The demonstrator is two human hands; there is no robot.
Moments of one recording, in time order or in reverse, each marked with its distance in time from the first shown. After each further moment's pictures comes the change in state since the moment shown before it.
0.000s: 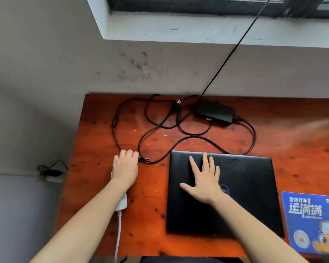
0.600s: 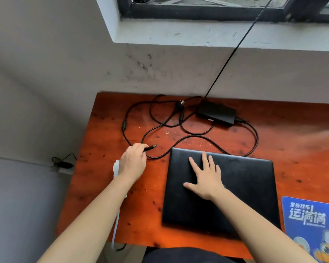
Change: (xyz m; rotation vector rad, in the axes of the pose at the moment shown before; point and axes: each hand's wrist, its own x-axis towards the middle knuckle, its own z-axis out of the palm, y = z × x) left_hand -0.025 0.033 -0.033 -0.481 0.268 -0.068; right_hand -0.002 0.018 -0.017 -0.130 -0.065 -0.078
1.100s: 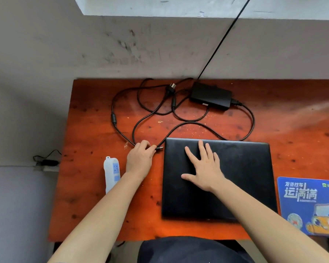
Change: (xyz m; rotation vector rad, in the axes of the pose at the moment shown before) left_hand 0.006 -0.004 0.062 0.060 -0.088 0.219; right_hand -0.001 -0.004 -0.003 -0.019 -0.026 0.022
